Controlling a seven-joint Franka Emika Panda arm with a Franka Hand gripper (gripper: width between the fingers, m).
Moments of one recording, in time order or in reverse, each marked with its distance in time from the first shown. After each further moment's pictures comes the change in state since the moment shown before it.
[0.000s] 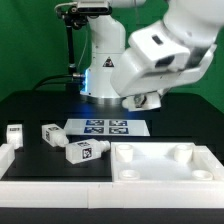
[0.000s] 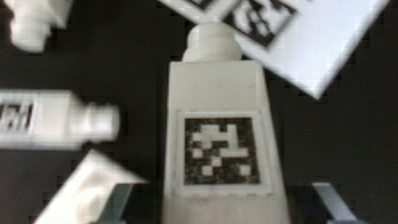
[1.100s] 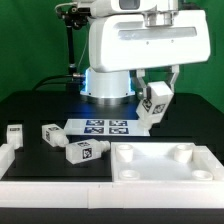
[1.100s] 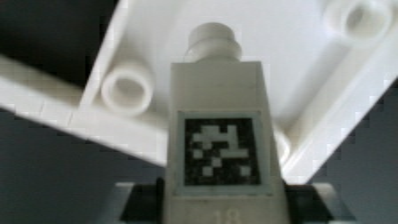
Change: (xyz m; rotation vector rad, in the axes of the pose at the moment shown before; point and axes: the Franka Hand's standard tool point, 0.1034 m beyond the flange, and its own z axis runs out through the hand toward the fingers) arm 0.057 0.040 -0.055 -0.087 0.739 0.079
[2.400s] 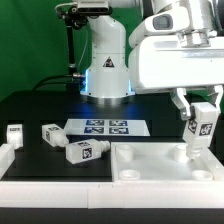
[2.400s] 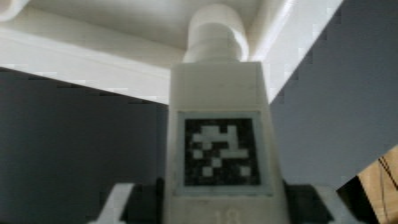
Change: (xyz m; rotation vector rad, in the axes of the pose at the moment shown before) arm 0.031 -0.038 0.029 -0.052 0.235 0.123
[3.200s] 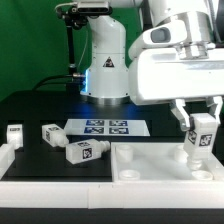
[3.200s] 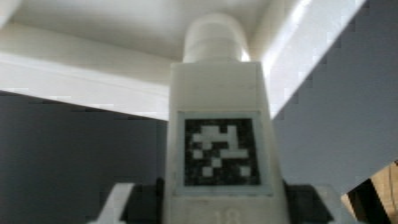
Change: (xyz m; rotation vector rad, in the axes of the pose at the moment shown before) arm -0.004 -0.006 0.016 -0.009 0.034 0.021
